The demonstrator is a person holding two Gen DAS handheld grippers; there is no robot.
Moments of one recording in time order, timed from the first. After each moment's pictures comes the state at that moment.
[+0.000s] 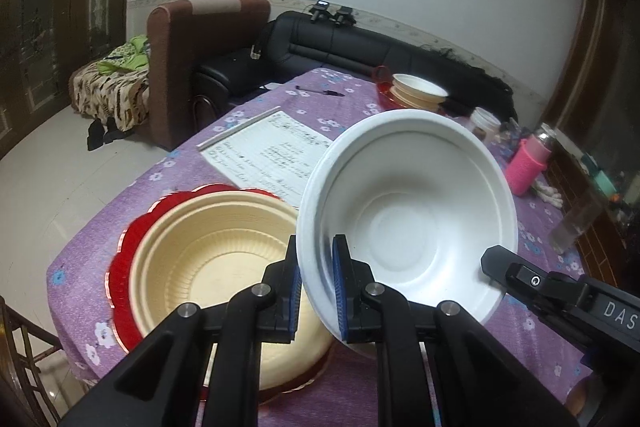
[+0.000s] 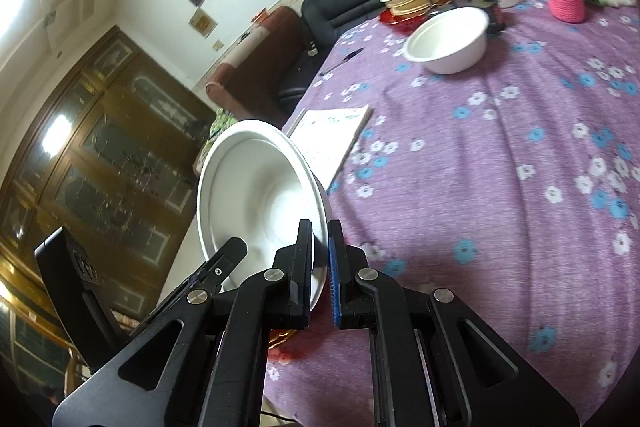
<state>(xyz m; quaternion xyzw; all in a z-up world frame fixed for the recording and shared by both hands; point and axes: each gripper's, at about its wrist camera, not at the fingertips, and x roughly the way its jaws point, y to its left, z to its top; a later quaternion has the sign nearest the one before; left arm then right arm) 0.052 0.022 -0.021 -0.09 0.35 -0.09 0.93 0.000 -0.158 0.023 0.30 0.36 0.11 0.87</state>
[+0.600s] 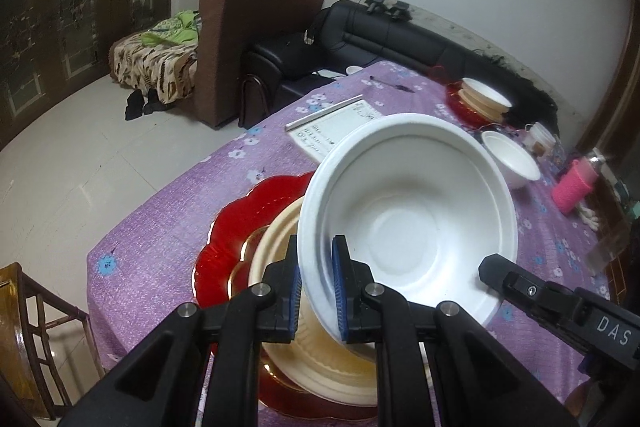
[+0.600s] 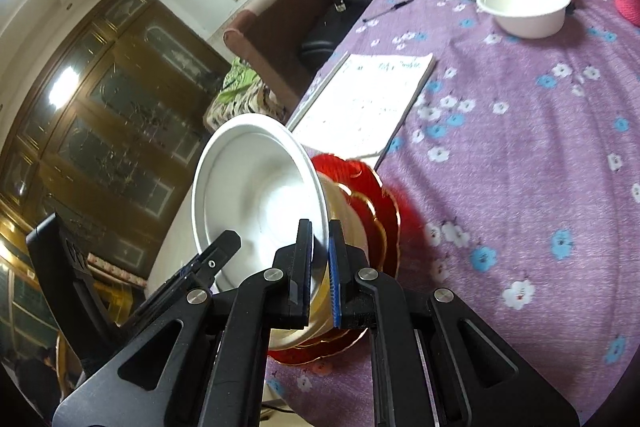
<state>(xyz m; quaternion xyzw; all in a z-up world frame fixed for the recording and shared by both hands) 0.073 0.086 -0.048 -0.11 0.38 -0.02 0.92 0.046 -0.083 -0.008 0.27 0.42 0.16 0.85</state>
